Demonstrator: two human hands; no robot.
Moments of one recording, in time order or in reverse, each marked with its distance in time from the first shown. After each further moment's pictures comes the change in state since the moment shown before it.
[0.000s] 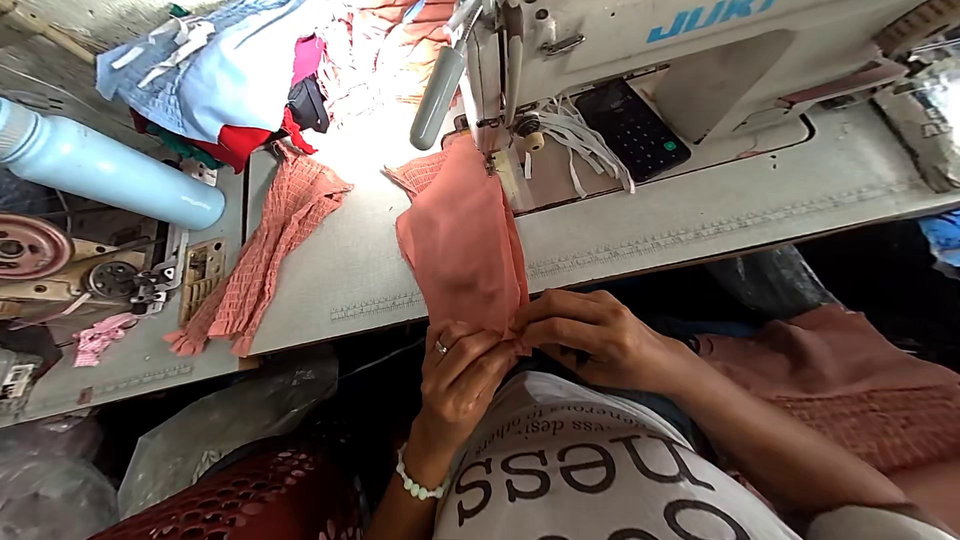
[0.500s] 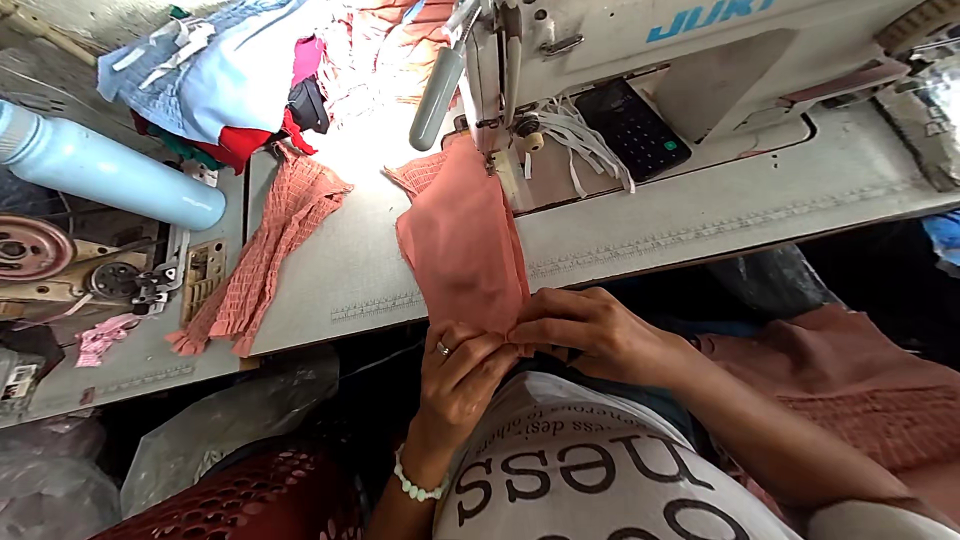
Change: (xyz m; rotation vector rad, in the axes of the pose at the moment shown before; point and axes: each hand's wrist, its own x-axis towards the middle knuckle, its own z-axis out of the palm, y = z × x) left_hand 0.001 -0.001 -0.003 0.010 -0.044 0.036; right_hand 0.002 0.003 -0.001 -0.025 -0.041 0.017
